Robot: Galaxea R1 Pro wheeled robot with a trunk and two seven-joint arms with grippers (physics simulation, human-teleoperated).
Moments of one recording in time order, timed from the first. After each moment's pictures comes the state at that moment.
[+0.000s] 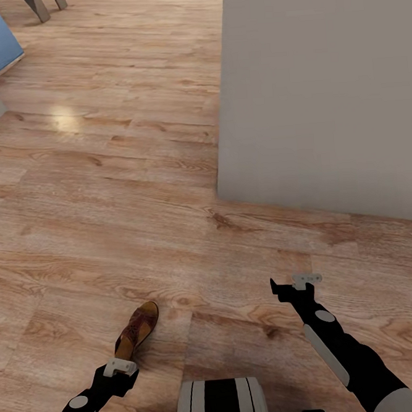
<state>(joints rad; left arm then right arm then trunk) -0.48 0.16 0.15 -0.36 -0.29 -0.16 -0.25 -0.47 -0.19 0.33 -1.09 -0.39 0.14 -0.24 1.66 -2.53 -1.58</state>
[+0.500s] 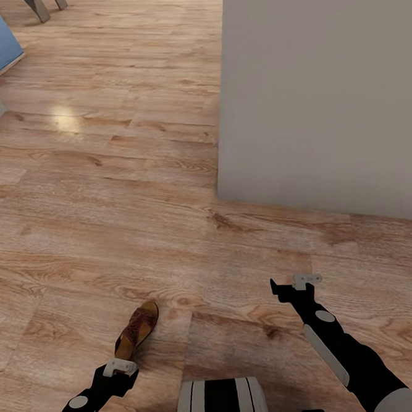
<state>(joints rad) -0.48 0.16 0.15 -0.36 -0.29 -0.16 -0.25 -0.47 -0.19 0.33 -1.09 -0.39 0.14 -0.24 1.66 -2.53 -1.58</state>
